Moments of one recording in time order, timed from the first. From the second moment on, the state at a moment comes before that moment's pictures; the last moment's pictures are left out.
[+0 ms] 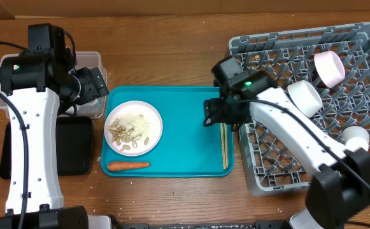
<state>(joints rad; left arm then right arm) 0.11 1.58 1.72 -1.40 0.03 -0.32 0.52 1.76 1.41 -1.04 -0.13 0.41</state>
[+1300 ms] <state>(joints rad) 0.11 1.58 1.72 -1.40 0.03 -0.32 0.58 2.05 1.41 -0.98 -0.07 0.42</state>
